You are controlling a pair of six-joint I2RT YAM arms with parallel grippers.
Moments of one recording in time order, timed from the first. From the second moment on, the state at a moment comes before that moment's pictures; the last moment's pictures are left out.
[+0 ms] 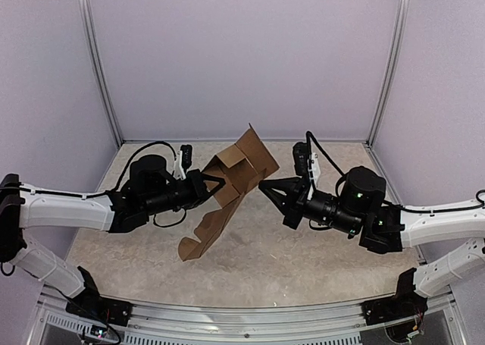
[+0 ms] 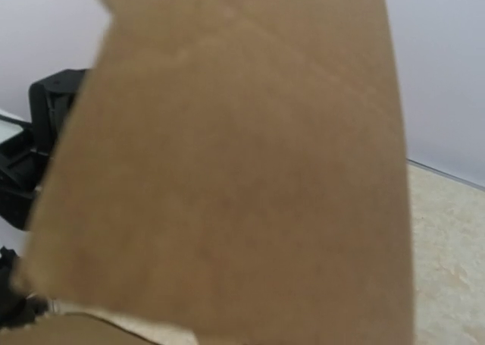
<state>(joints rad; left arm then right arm) -0.83 1.39 0.71 0.47 0.11 -0.93 1.12 1.20 0.67 0.59 0.03 0.18</state>
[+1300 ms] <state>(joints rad) -0.89 1.34 0.76 0.30 0.00 -0.77 1.13 1.31 0.78 0.41 0.14 0.16</state>
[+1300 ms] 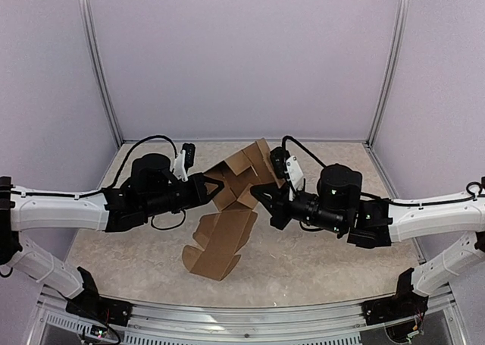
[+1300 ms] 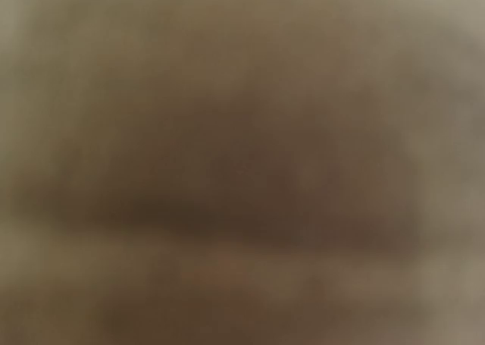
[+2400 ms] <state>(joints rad) -0.92 1.27 0.77 0.08 -0.40 -0.52 1.11 0.94 0.67 -0.07 0.23 0.00</state>
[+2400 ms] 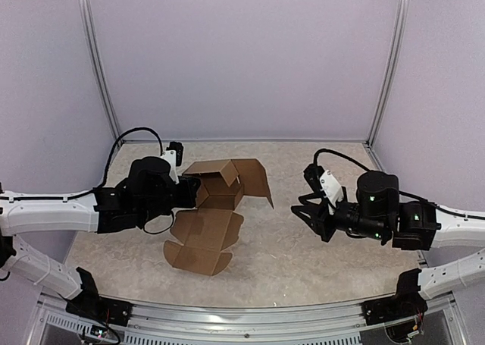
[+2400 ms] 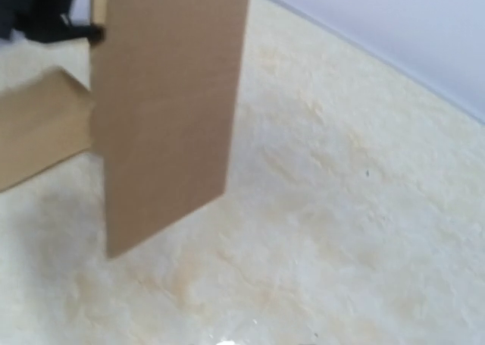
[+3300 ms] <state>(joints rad) -1.01 1.27 0.77 0.05 -0.47 -0.35 0.99 1.18 0.79 0.05 -0.24 -0.09</state>
